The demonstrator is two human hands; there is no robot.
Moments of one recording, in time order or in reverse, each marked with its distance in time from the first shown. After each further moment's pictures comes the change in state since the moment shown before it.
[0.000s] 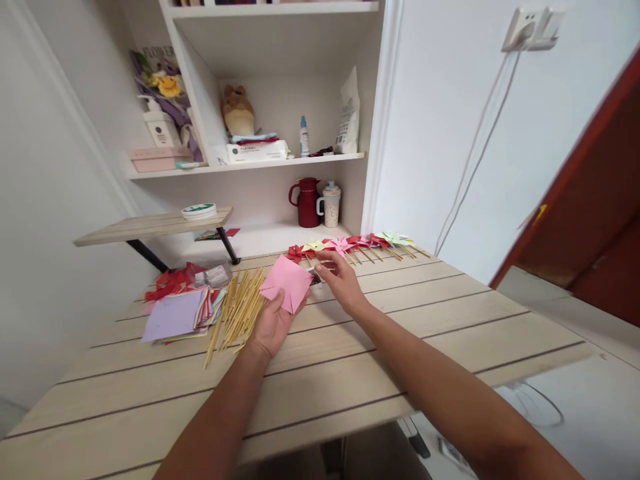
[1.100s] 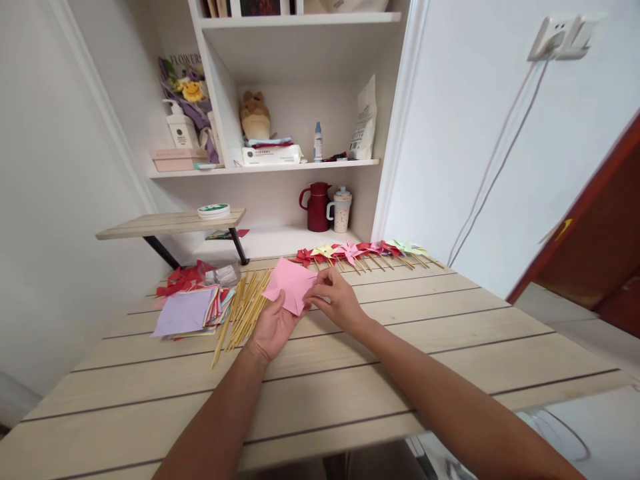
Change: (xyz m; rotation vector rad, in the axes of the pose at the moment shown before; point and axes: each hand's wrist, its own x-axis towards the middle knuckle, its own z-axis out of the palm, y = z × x) left_hand -0.001 0.014 -0.012 -0.064 -0.045 -0.046; right_hand -0.016 0.001 0.017 -0.410 -0.218 -0.517
